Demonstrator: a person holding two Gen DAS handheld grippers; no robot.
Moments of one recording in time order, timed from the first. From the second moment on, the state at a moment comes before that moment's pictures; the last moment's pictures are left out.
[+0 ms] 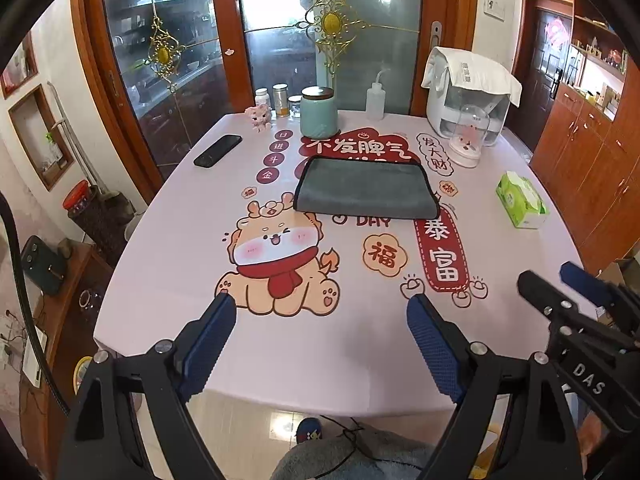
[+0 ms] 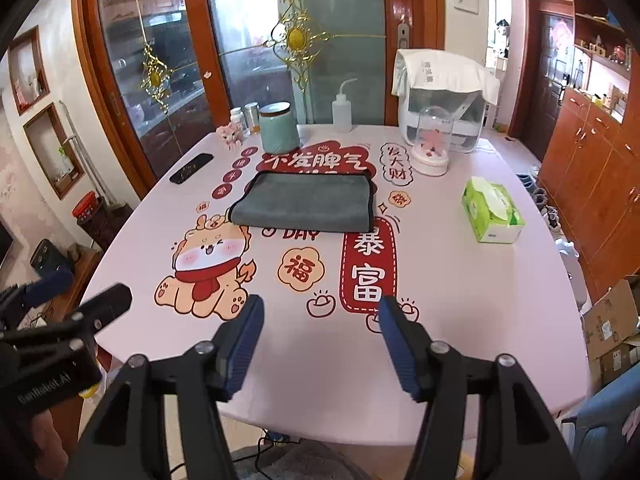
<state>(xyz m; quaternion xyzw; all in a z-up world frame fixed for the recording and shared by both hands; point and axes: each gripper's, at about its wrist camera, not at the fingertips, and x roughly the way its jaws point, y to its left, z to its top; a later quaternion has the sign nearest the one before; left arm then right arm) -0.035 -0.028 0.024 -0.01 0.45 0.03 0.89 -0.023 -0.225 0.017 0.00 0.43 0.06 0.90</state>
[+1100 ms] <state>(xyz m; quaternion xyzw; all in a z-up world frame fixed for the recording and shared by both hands) -0.023 0.017 0.029 -0.01 0.44 0.02 0.90 -0.028 -0.176 0.035 0.00 0.41 0.02 0.91</state>
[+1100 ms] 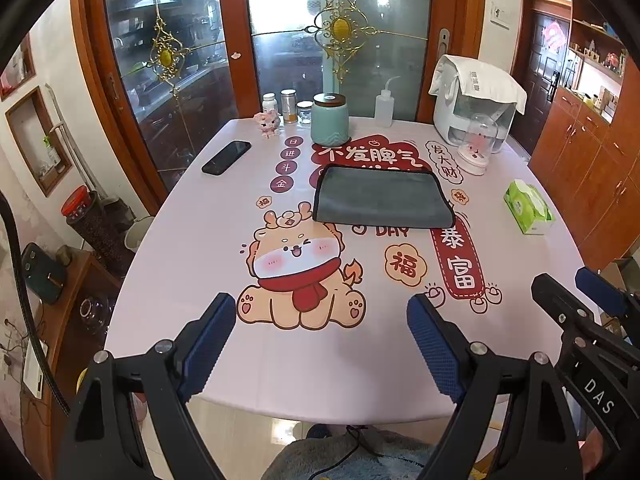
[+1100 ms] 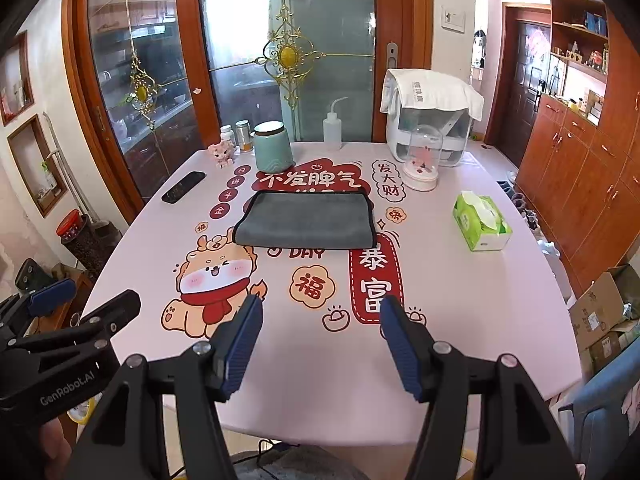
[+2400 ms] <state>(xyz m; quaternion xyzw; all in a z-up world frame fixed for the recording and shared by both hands) -0.009 0.005 0.022 -0.01 0.45 0.01 0.89 -0.011 -0.188 0.026 0.01 0.43 0.02 0.90</state>
